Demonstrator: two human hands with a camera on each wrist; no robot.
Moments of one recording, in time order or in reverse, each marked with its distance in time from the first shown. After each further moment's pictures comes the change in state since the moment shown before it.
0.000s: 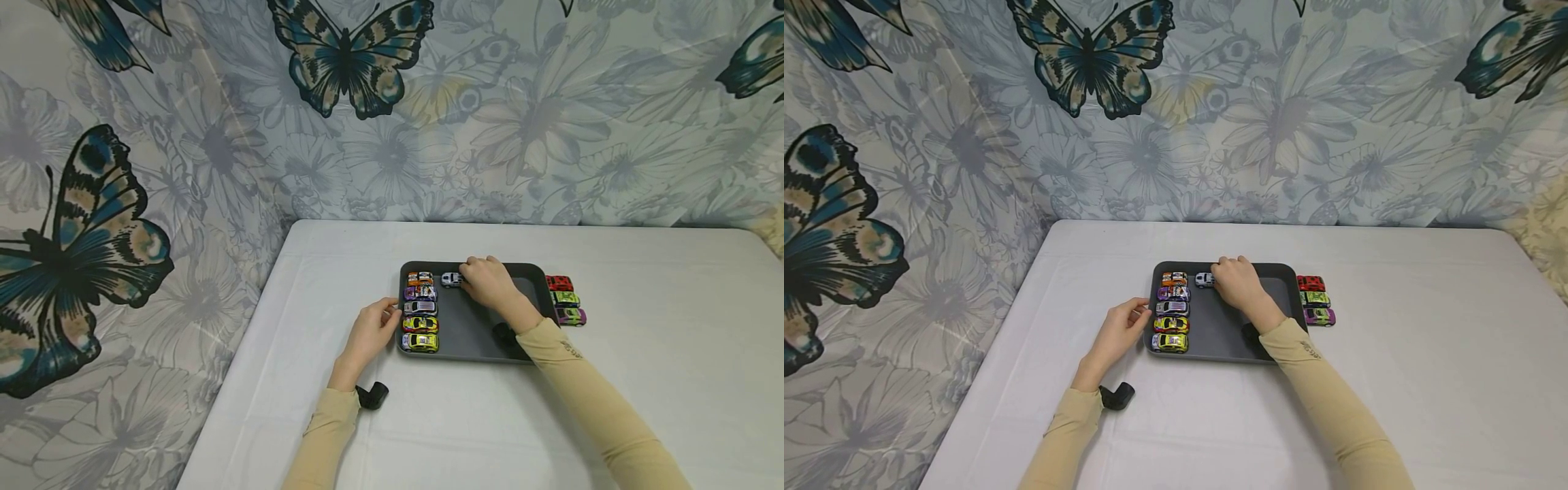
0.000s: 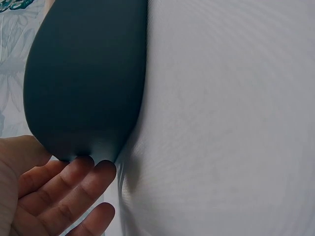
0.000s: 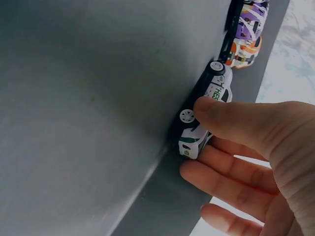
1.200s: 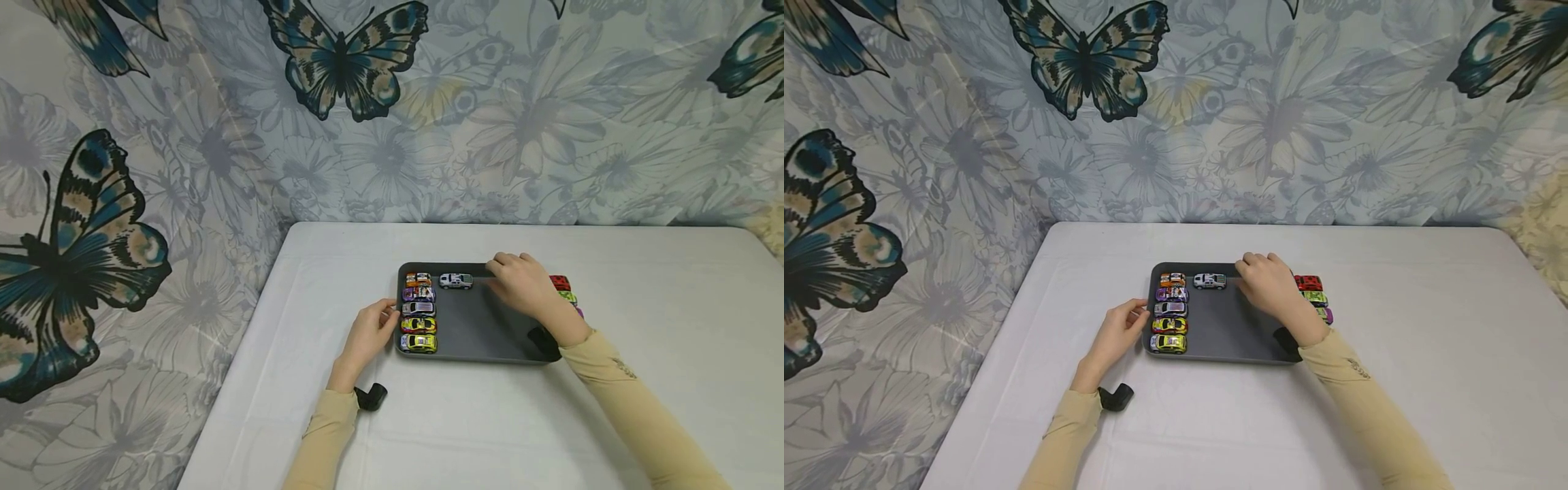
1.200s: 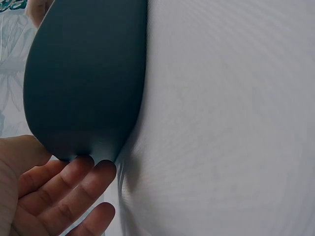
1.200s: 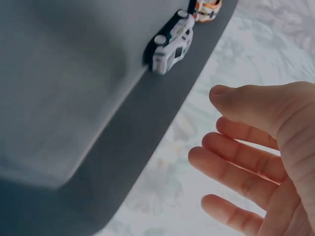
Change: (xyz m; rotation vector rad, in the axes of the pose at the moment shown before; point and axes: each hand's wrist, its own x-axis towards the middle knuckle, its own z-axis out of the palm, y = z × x) left_hand -0.001 0.001 0.001 0.003 0.007 -0.002; right_hand -0.042 0.028 -0.034 0.057 0.194 -0.043
